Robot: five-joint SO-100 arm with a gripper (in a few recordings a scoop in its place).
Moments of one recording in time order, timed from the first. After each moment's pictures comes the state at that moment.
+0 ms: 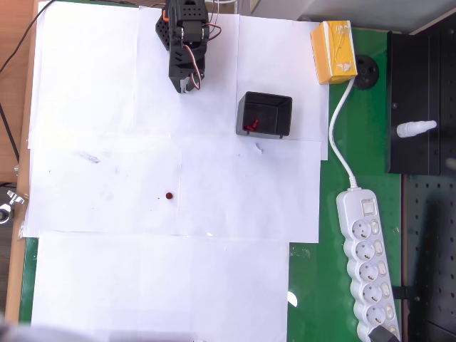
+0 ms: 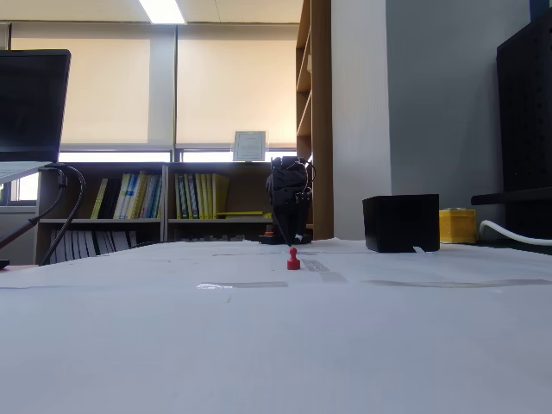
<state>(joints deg) -1.8 -6.9 1.2 76.2 -88.3</state>
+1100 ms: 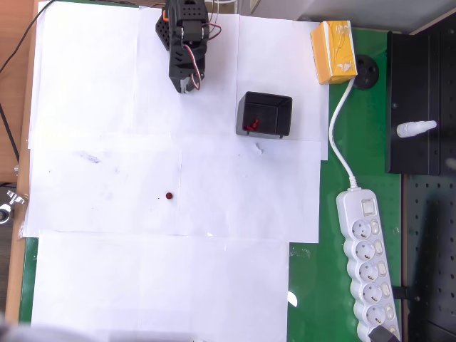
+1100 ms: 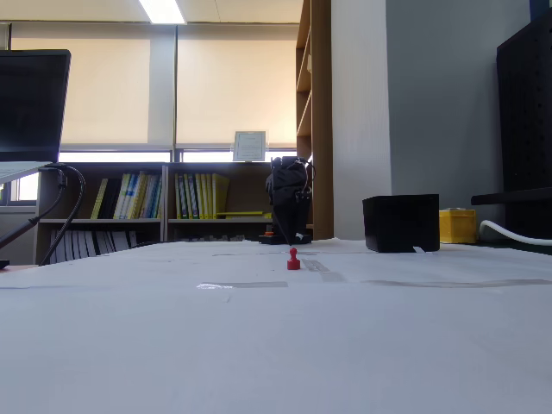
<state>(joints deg) -2.3 4.7 1.2 57.5 -84.3</state>
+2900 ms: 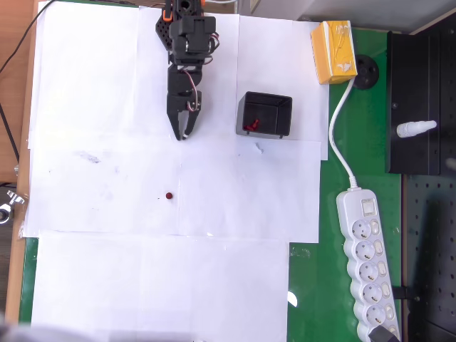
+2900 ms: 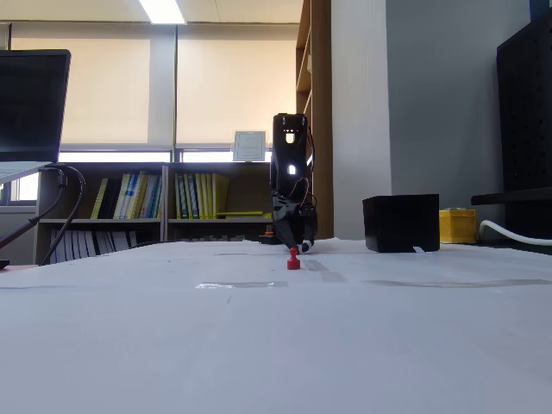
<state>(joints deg) -0.5 112.1 11.4 -72.2 -83.8</state>
